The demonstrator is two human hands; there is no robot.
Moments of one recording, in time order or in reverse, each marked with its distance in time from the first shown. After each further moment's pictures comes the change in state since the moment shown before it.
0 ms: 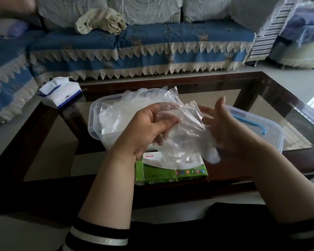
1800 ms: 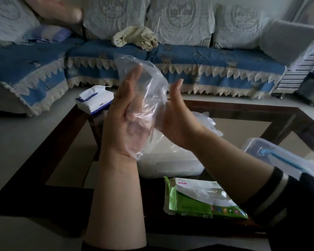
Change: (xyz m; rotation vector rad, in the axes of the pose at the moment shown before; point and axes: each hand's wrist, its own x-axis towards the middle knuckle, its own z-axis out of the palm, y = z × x) left_hand -0.013 0.046 -0.098 -0.634 0.270 0.475; right_hand 0.147 -0.035 0.154 0.056 -0.428 -0.204
